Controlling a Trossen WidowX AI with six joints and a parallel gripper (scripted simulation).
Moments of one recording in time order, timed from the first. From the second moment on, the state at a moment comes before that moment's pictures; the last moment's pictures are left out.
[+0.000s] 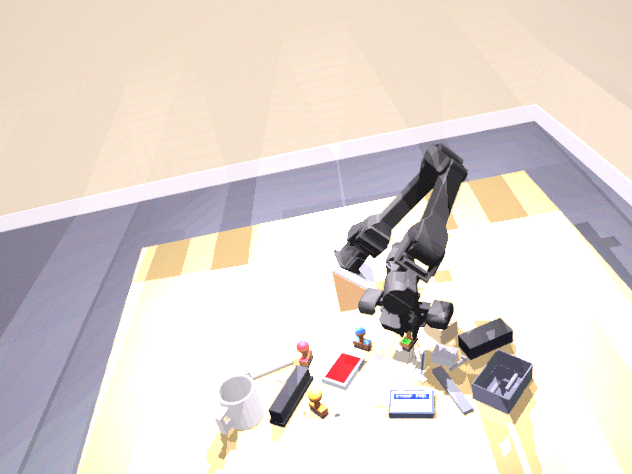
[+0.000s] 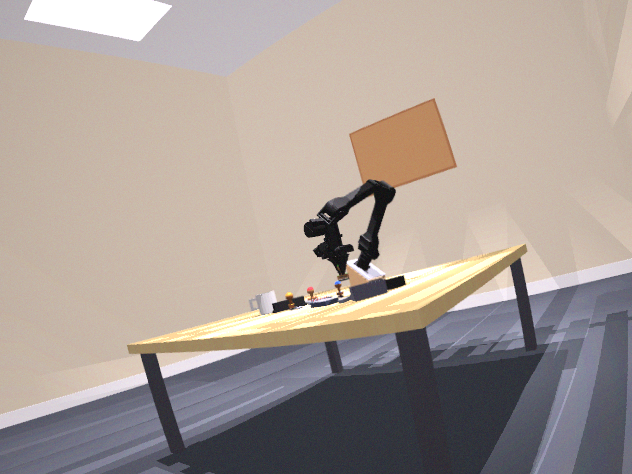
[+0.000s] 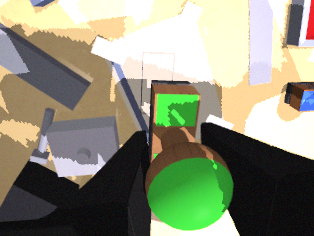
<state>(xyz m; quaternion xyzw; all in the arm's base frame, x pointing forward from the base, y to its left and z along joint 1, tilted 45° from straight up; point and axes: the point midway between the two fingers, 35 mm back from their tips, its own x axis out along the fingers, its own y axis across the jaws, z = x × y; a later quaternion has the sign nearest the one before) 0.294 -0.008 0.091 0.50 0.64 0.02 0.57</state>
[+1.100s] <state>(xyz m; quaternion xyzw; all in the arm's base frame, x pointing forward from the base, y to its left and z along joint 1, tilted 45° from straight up) 0.300 0.006 0.076 0.50 0.64 0.02 0.58</state>
